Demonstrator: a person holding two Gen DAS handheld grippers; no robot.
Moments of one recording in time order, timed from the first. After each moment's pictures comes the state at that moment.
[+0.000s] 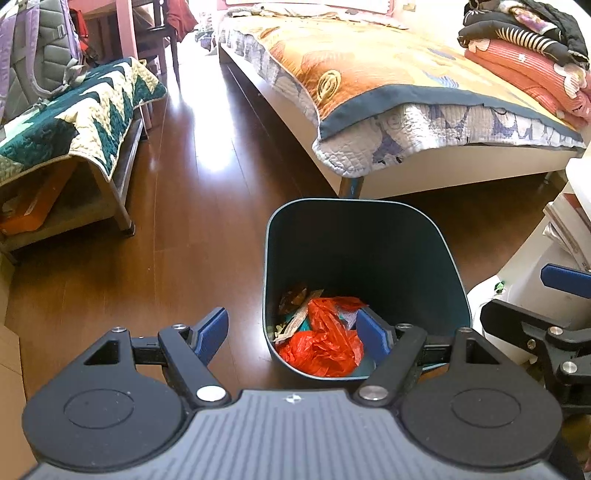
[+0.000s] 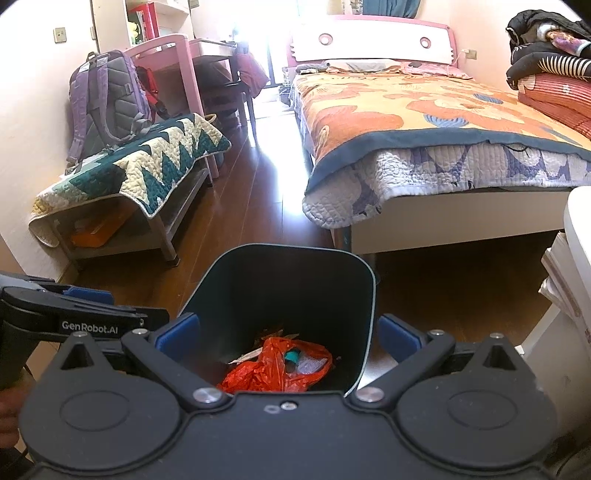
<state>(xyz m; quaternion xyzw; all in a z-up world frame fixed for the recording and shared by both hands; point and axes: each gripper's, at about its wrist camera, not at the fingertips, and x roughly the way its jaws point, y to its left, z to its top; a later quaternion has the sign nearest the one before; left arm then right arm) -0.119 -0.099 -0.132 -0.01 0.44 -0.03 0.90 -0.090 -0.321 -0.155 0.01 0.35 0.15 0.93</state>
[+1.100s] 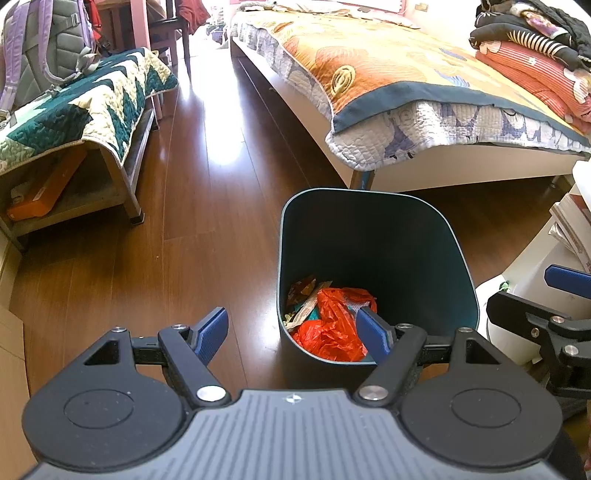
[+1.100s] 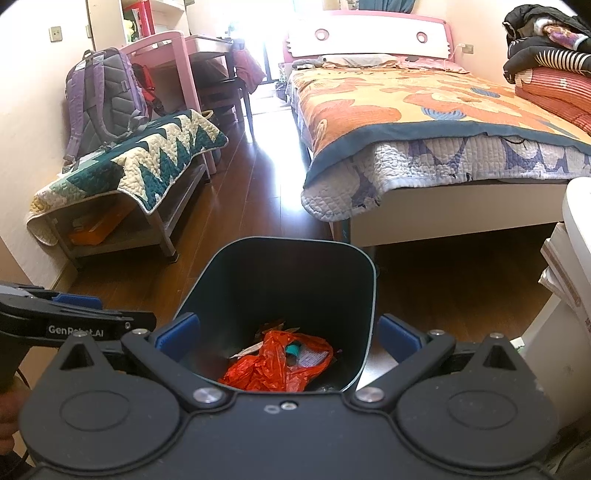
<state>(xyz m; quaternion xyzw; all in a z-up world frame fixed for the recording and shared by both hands) -0.129 -0.089 -0.135 -0.02 0.45 -0.01 0.89 -0.089 -0.319 -0.159 0.01 0.35 0.14 0.92</state>
